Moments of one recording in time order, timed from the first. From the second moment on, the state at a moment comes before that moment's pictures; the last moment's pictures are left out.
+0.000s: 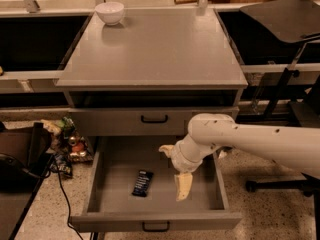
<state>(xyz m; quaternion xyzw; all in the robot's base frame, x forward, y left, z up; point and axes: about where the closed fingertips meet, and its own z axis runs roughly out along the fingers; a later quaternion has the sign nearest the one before) 0.502 -0.034 0.560 -0.79 0.57 0.12 0.18</state>
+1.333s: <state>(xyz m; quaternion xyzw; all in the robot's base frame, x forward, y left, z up) 0.525 -0.006 0.484 -0.87 0.43 0.14 0.20</state>
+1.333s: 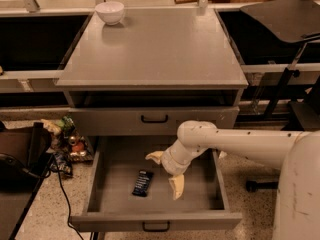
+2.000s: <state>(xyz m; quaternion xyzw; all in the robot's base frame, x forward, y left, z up) 0.525 0.026 0.441 -0.88 0.39 0.16 0.20</state>
